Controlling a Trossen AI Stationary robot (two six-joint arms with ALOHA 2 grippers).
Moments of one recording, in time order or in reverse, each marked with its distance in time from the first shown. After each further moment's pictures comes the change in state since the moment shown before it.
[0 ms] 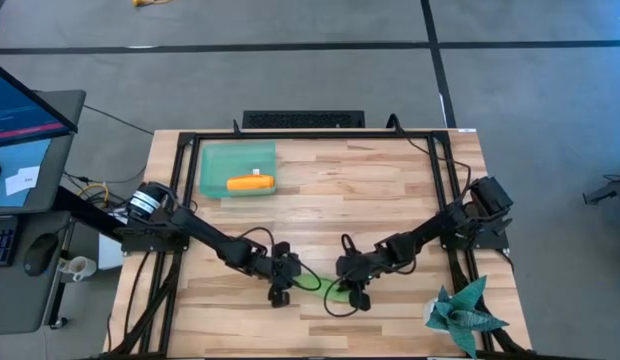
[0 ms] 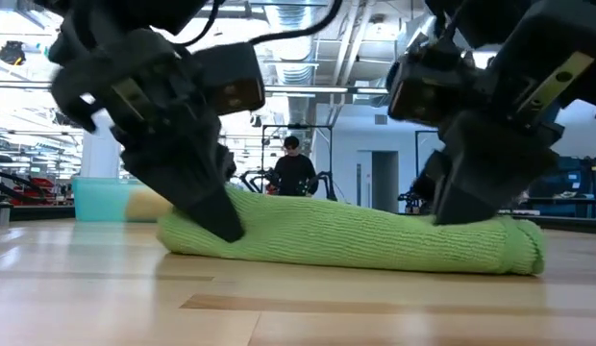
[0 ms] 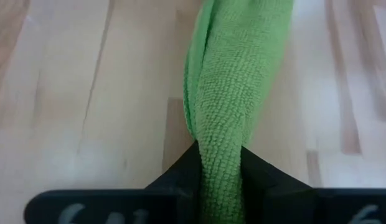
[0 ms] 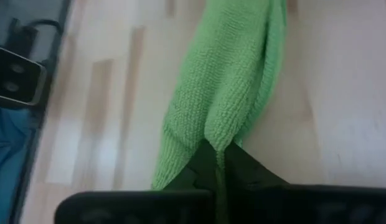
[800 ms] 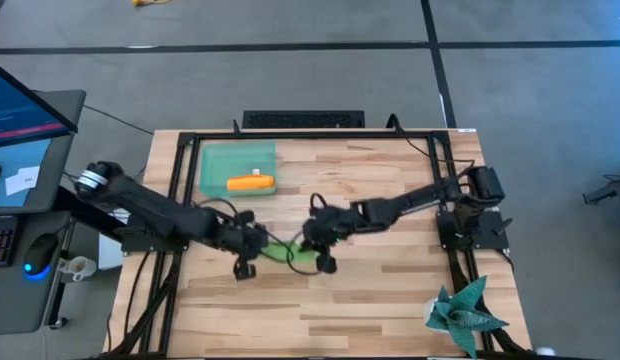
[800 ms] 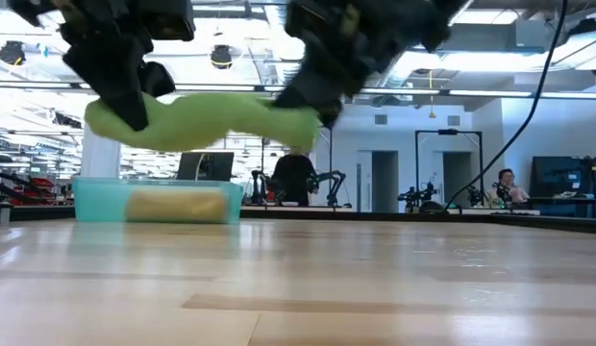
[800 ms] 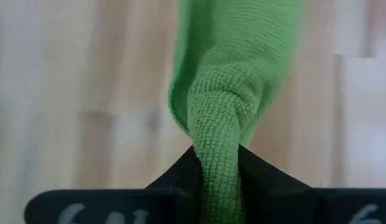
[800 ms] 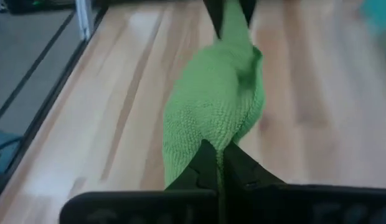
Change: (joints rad) left arm 0.055 -0.480 0.001 -0.692 -0.039 0.051; right arm -0.286 -0.004 0.361 -0.201 -0.050 -0.408
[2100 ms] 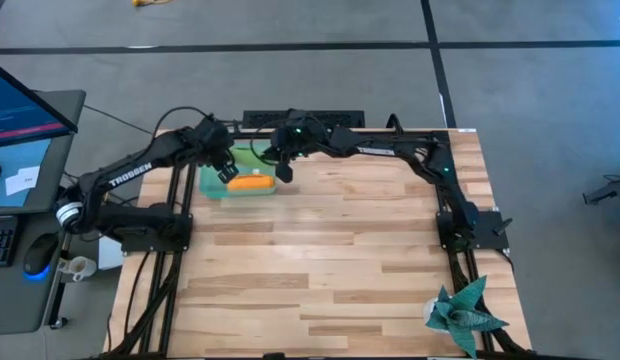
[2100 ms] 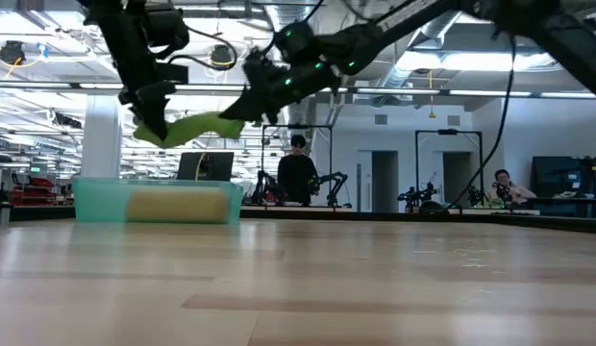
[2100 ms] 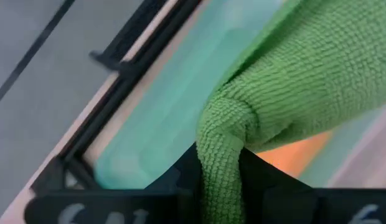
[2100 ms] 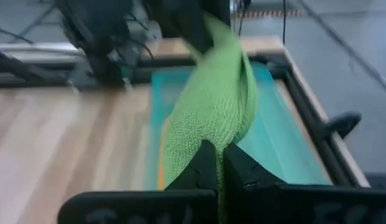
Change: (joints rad) left arm 1.072 -0.264 0.002 -0.201 -0.038 0.541; right arm -0.509 0.370 0.640 -0.046 -0.209 -0.312
